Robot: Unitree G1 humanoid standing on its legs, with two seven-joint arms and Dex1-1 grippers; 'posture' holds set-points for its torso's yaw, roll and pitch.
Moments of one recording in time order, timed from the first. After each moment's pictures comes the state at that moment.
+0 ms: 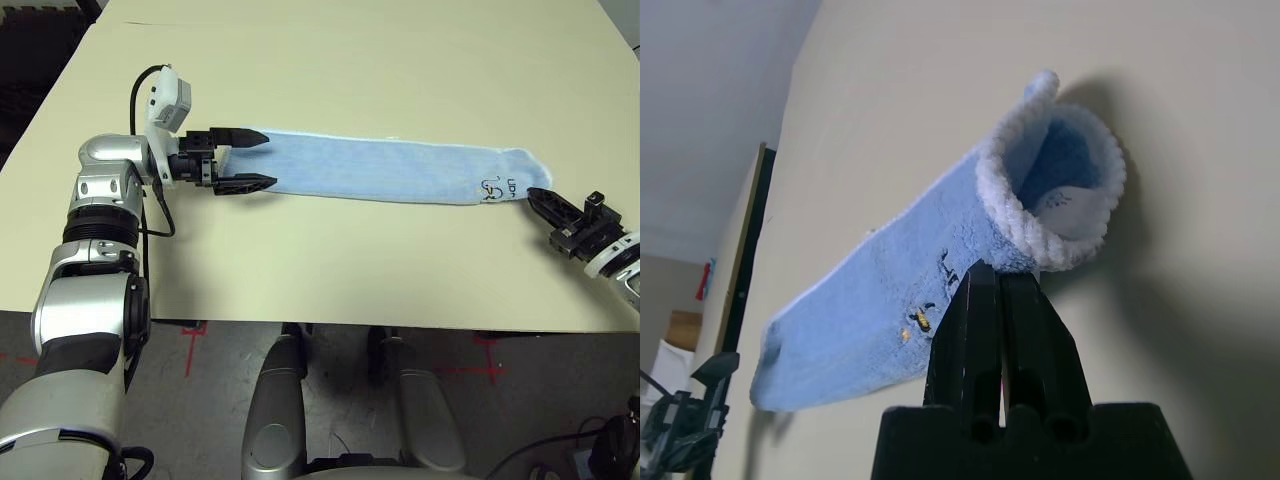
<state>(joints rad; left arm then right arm) -1.07 0.65 0.06 0.95 -0.21 -0.06 -1.59 -0.34 -0.52 -0.72 0.07 1.27 1.04 0.18</state>
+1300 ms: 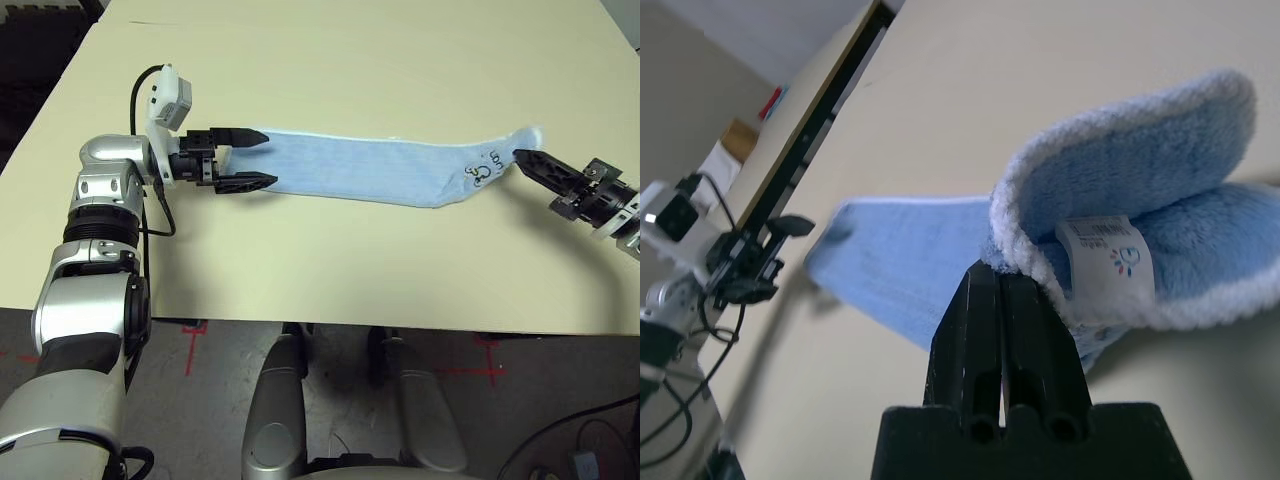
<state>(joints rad) -1.07 0.65 0.06 0.95 -0.21 -0.04 -1.58 -0.47 -0.71 -0.41 0.06 1.04 0.96 0.66</state>
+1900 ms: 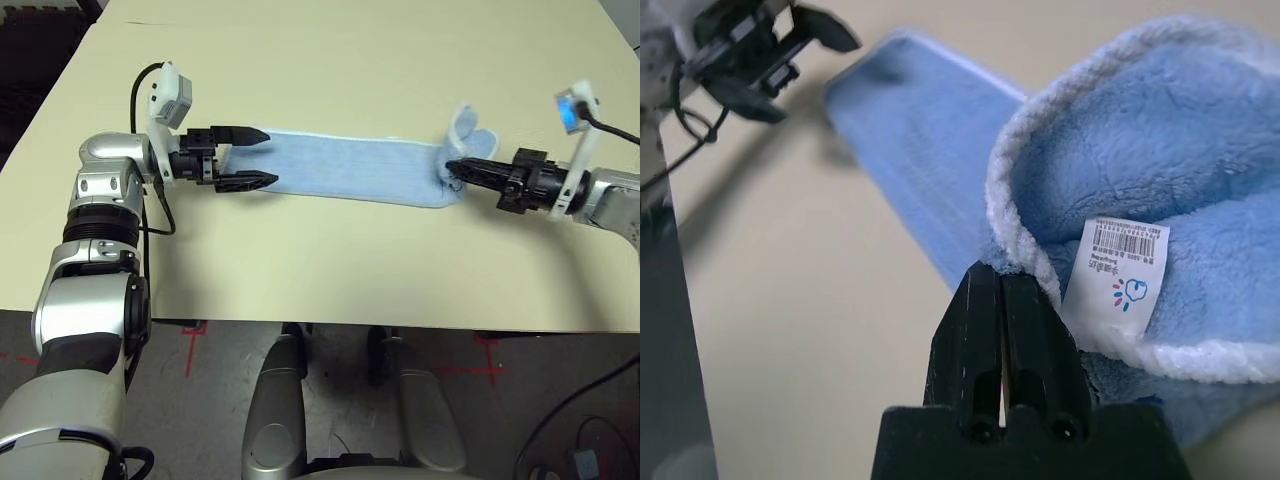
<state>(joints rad) -1.07 0.65 0.06 0.92 -0.21 -0.01 -1.58 -0.72 -0.74 -0.01 0.05 0.69 0.85 0.91</state>
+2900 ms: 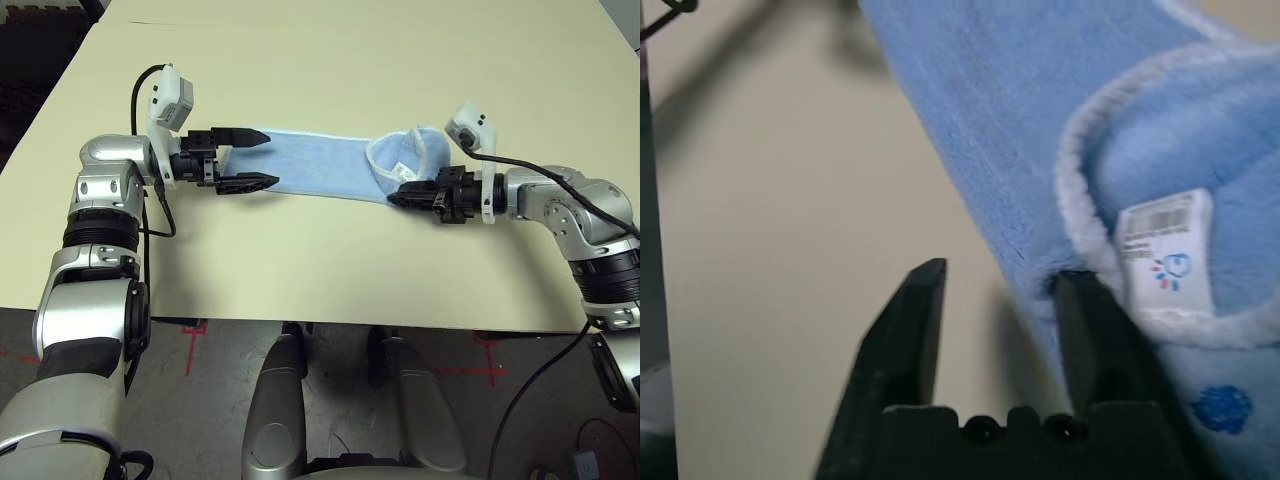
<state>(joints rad) -1.04 0.65 0.06 0.87 -0.21 0.00 -1.57 -0.80 -0.60 0.15 0.08 0.46 0.83 0.98</state>
